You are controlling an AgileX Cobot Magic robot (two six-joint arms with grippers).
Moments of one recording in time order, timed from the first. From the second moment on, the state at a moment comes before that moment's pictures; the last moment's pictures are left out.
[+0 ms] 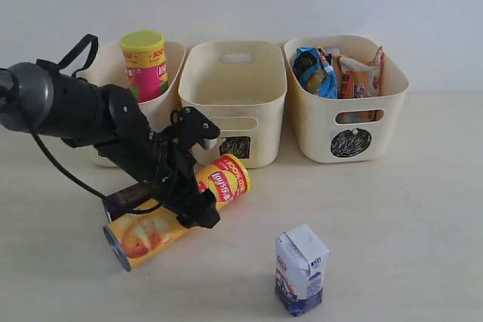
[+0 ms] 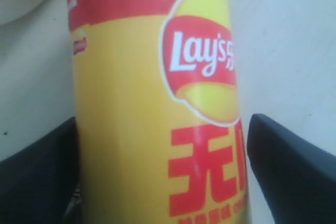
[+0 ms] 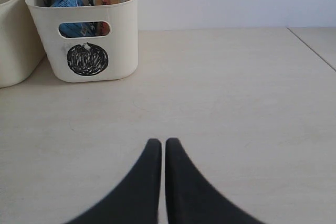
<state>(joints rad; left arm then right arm) -0.46 2.07 -1.25 -0.45 0.46 0.84 -0.02 0.00 0.00 0.03 0.33 -0.01</state>
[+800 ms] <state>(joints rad) -0.47 1.87 -1.25 -0.50 0.60 0.81 -0.02 0.00 0.00 0.03 0.33 0.00</state>
